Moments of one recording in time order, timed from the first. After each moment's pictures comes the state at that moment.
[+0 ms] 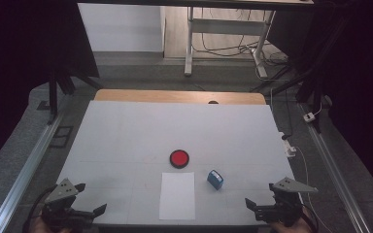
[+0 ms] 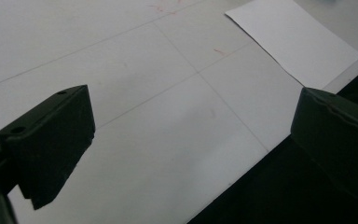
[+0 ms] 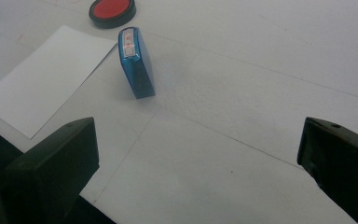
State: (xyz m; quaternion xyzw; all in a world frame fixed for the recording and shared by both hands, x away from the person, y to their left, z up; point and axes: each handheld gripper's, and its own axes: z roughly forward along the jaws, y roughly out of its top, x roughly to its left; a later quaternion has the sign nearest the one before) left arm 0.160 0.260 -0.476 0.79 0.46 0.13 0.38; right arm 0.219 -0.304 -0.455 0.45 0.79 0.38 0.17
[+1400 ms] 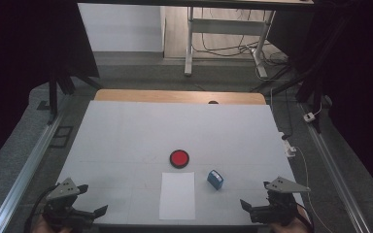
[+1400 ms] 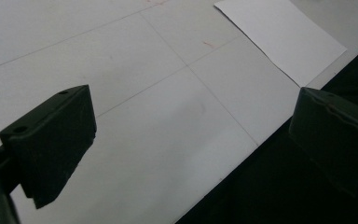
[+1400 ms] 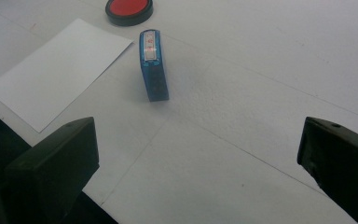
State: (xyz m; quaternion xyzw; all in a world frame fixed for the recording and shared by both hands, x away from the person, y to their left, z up) left arm 0.165 0.261 -0.479 0.80 0.45 0.10 0.38; right arm 0.219 -0.290 -0.451 0.41 0.82 0.37 0.18
